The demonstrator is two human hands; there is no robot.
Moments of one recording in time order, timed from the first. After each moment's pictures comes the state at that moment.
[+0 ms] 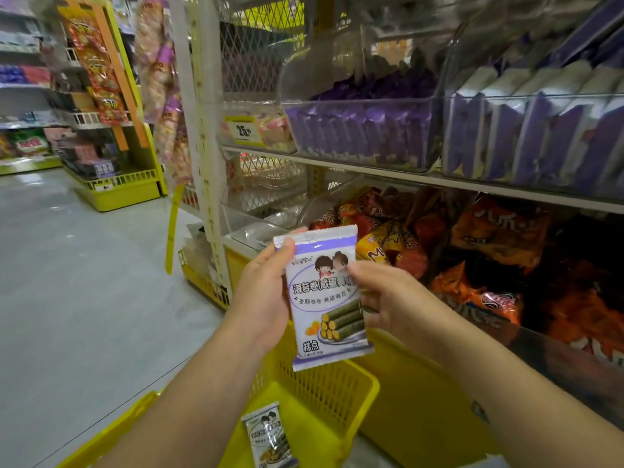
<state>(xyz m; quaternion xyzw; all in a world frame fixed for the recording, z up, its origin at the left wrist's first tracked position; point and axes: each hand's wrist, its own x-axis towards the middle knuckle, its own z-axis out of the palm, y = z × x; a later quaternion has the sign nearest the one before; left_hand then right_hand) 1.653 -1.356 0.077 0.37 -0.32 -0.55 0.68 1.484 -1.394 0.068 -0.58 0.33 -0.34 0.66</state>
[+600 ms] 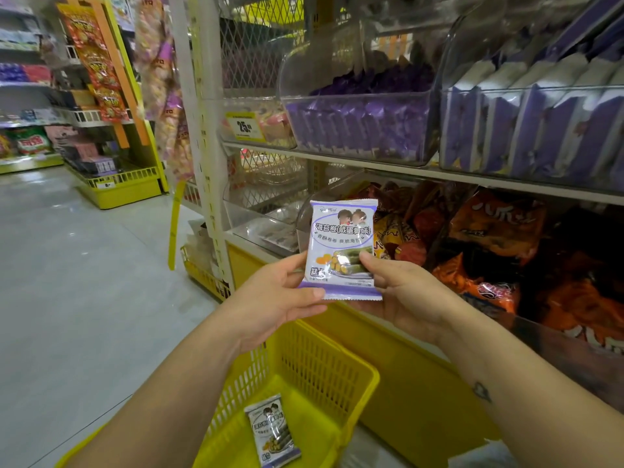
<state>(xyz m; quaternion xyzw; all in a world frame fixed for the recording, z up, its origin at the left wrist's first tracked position) 1.674 -1.346 0.063 0.41 -0.52 -0.58 0.48 1.478 -1.389 0.076 -0.52 0.34 -0.36 0.70</state>
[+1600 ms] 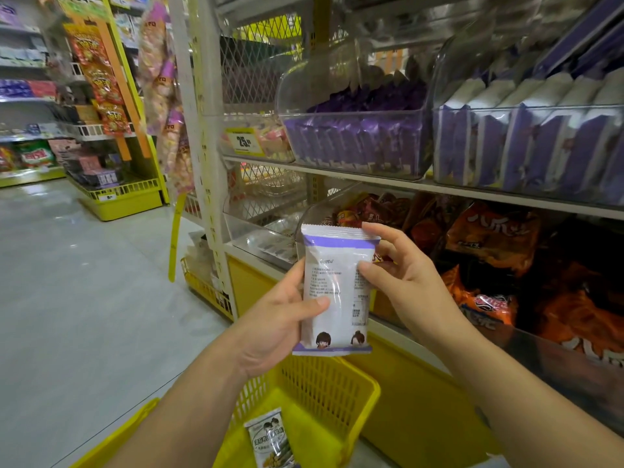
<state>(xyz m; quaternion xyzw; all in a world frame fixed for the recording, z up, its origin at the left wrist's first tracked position) 1.661 -1.343 0.060 0.29 -0.52 -0.63 0.49 1.476 -1.382 0.084 -0.66 0.26 -0.52 0.47</state>
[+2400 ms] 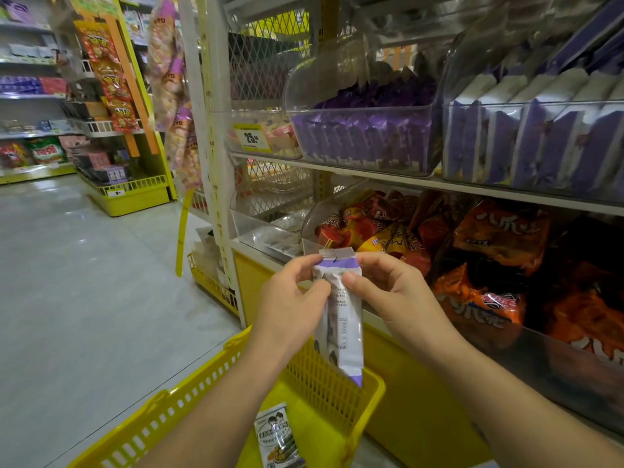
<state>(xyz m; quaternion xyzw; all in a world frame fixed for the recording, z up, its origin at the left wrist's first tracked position) 1.642 -1.336 0.066 0.59 -0.54 -0.27 0.54 1.491 -1.367 0.077 -0.66 0.30 -0.48 0.50</state>
